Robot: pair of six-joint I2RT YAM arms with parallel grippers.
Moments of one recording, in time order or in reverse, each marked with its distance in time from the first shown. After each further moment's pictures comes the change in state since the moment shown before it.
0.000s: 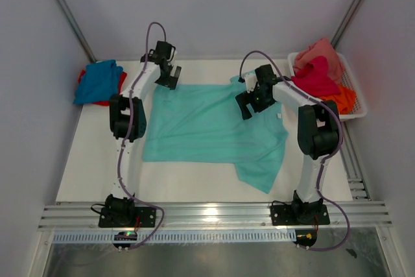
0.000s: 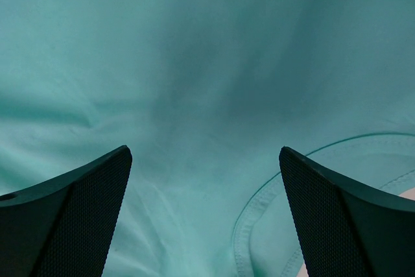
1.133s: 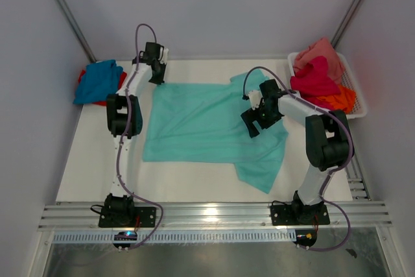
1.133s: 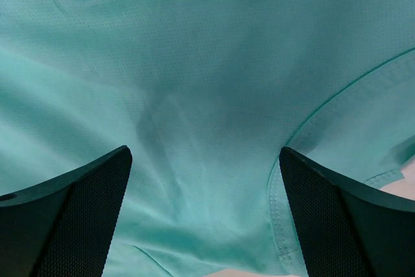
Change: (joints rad) left arm 0.096 0.095 0.051 0.122 0.166 0.001; right arm 0.000 -0.166 -0.286 -0.015 0.009 -0.059
